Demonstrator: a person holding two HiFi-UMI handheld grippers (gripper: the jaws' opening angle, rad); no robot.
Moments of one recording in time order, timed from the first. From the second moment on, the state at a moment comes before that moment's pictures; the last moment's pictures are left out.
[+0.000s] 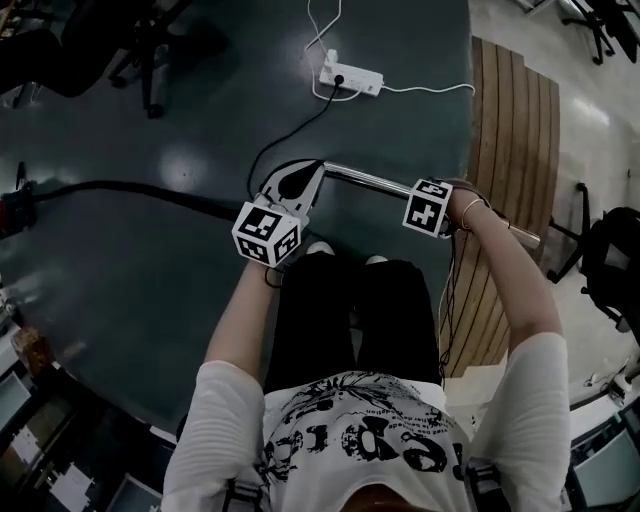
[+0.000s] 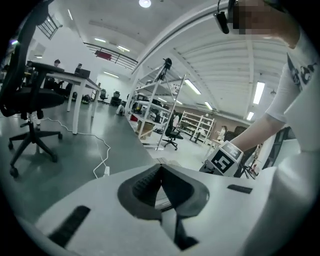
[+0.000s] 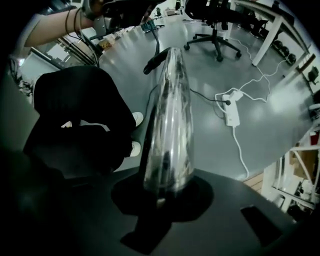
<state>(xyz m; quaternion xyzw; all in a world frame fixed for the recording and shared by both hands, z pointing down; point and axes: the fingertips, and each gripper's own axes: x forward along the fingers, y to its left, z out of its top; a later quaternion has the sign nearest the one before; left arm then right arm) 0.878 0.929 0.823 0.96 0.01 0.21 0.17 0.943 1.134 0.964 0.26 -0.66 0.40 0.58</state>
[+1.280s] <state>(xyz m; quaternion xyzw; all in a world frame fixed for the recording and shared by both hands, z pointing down) 0.962 0.971 1.168 0.95 0.17 0.27 0.07 1.017 1.162 1.354 0.46 -0.59 0.36 0.56</state>
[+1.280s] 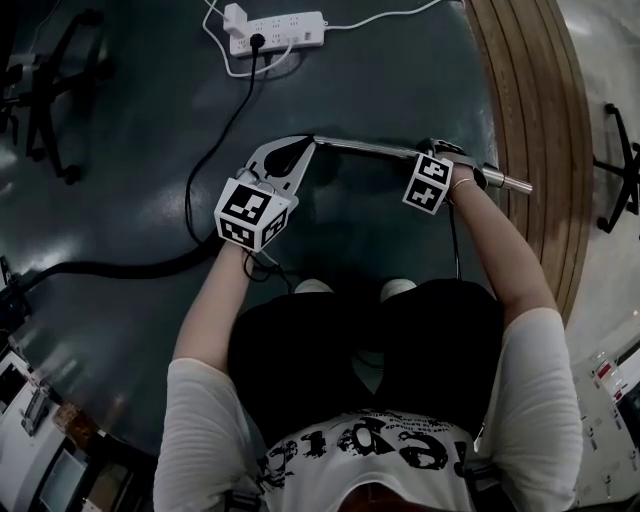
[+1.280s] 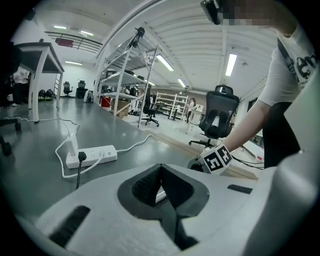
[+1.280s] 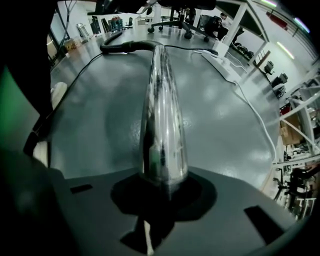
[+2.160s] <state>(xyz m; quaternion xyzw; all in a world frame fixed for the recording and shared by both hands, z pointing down) 0.915 0.922 0.893 0.97 0.00 0.21 0.10 1.025 1.070 0.956 0.75 -0.54 0.28 0.27</state>
